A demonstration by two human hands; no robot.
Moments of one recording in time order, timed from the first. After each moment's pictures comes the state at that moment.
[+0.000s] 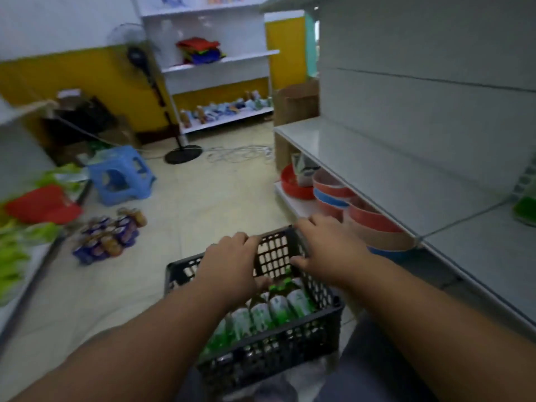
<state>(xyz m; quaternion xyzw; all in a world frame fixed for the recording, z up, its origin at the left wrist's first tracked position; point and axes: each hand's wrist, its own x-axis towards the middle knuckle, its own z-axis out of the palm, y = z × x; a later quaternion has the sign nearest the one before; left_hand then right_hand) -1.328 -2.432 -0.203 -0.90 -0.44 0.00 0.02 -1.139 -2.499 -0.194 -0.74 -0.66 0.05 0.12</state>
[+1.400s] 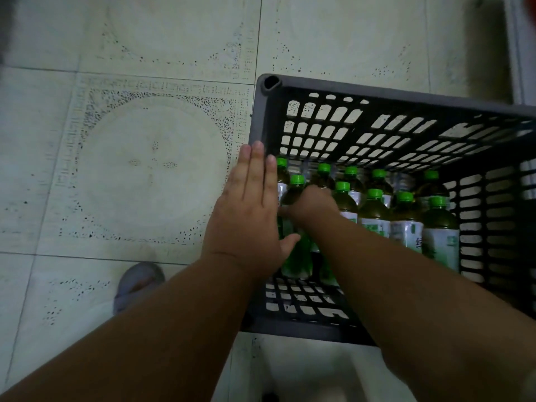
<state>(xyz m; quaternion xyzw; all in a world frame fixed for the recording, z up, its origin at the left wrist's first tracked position) -1.538 -2.296 -0.497 -0.78 -0.62 0.06 -0.07 -1.399 -2.231 -0.612 -0.76 -0.51 0.38 -0.14</state>
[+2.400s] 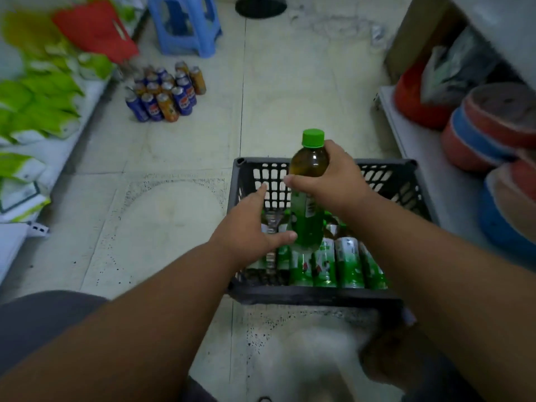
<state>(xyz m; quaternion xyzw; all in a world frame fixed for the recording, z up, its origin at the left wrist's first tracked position) -1.501 -2.336 -0.368 -0.71 -0.61 -0.11 -0.34 -1.311 -2.295 -0.331 -0.62 -0.56 0.42 0.36</state>
